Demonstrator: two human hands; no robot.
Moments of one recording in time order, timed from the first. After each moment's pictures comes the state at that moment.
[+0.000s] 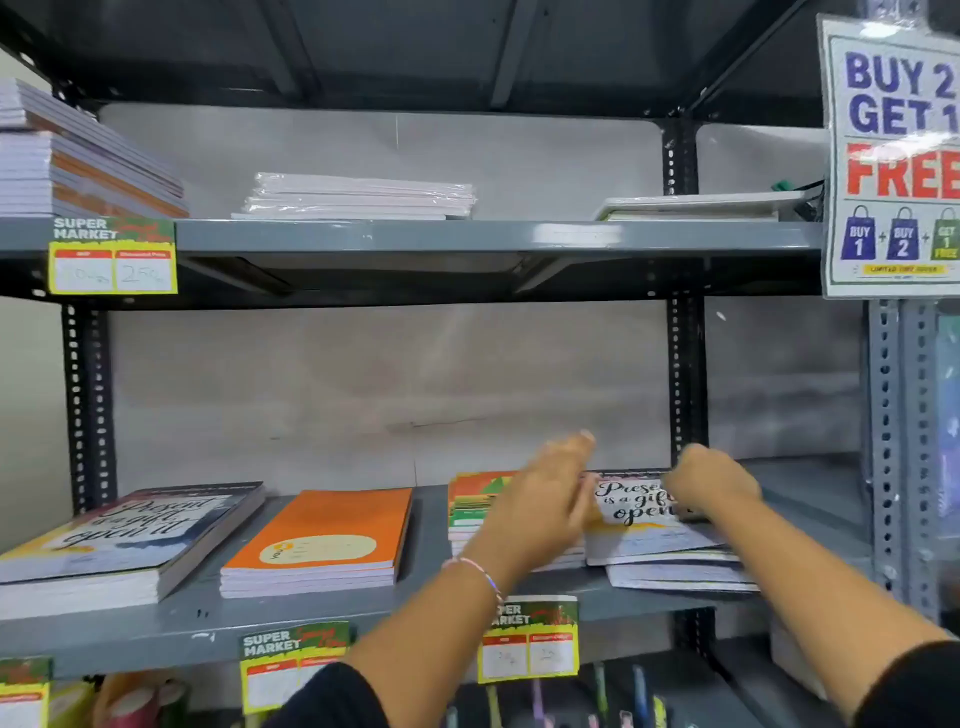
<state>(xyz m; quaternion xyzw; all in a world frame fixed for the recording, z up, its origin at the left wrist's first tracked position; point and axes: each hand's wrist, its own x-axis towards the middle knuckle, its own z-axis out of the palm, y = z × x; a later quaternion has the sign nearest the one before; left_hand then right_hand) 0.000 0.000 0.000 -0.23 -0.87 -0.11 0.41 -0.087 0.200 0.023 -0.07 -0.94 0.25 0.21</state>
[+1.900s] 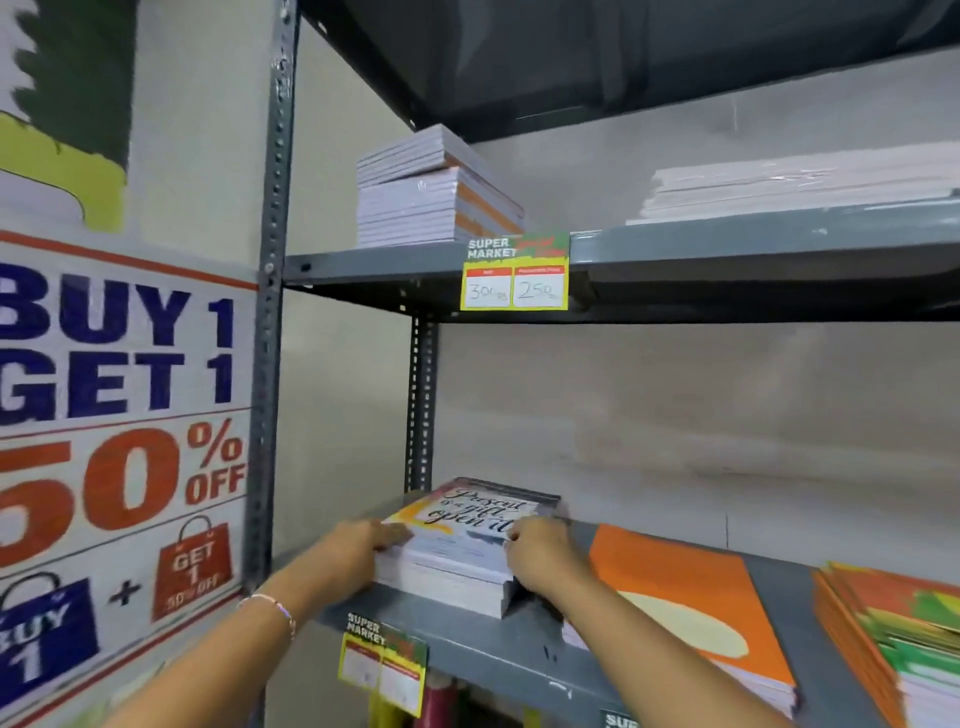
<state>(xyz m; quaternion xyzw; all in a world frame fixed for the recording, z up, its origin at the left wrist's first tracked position) 0.182 -0.498 -0.038 0.23 -0.95 -0.05 0.21 0.023 -0.302 -0.012 0.37 -0.87 0.33 -0.01</state>
